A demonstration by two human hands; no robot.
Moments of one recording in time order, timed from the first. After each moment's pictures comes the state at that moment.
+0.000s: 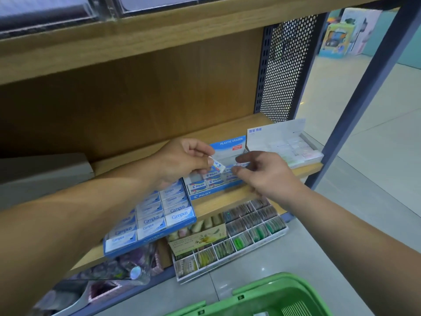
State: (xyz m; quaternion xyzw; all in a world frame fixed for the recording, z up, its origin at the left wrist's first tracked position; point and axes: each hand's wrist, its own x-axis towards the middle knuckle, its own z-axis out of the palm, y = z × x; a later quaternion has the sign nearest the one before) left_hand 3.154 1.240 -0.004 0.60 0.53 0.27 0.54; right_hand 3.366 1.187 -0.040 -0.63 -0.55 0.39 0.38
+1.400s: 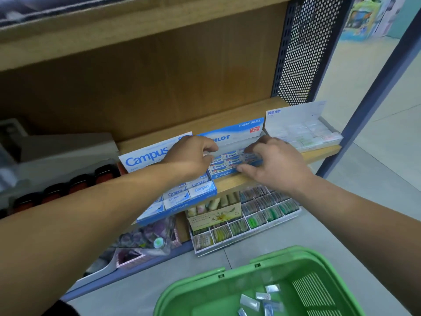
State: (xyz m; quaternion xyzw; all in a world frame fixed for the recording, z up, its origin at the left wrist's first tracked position) left_hand 3.120 1.214 -0.025 0.79 0.57 0.13 0.19; right_hand 3.340 1.167 -0.033 -0.65 -0.75 0.07 0.13
